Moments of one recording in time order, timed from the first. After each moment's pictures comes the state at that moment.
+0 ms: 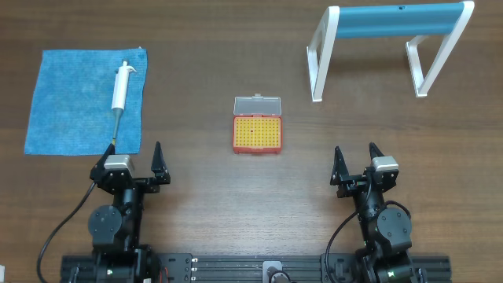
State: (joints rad) left arm 0.06 0.01 0.01 -0.07 0.02 -0.07; right arm 0.22 0.01 0.01 -0.06 0.08 0.11
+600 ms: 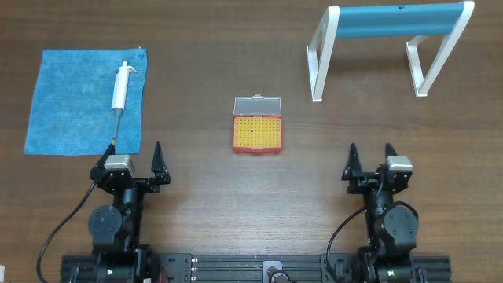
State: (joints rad) left arm 0.06 0.01 0.01 -0.07 0.02 -0.07; right arm 0.06 0.01 0.01 -0.06 0.07 0.11
